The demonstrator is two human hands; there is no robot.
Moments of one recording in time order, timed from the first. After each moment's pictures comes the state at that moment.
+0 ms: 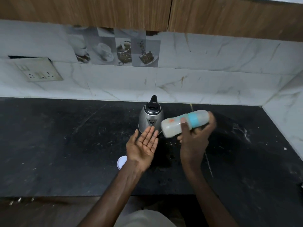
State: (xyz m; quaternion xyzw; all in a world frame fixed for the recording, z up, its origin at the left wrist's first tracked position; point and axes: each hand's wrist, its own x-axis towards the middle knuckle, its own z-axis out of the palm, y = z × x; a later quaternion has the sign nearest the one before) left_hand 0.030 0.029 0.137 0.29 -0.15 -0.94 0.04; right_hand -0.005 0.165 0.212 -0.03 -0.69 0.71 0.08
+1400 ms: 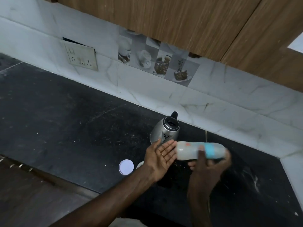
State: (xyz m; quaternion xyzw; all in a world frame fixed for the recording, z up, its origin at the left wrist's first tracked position) left_hand 0.008 0.034 0.135 0.29 -0.13 -0.95 0.02; right_hand -0.005 0.156 0.206 -0.04 -0.73 0.68 0.07
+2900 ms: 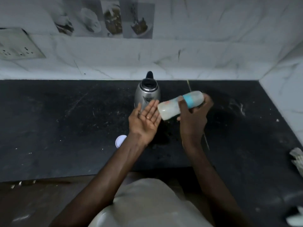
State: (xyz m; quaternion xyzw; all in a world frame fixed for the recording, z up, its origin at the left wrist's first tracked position) left_hand 0.010 0.029 0.127 0.27 -0.16 -0.95 0.00; right_hand -0.005 0.164 0.192 -0.08 -0.77 0.63 0.08
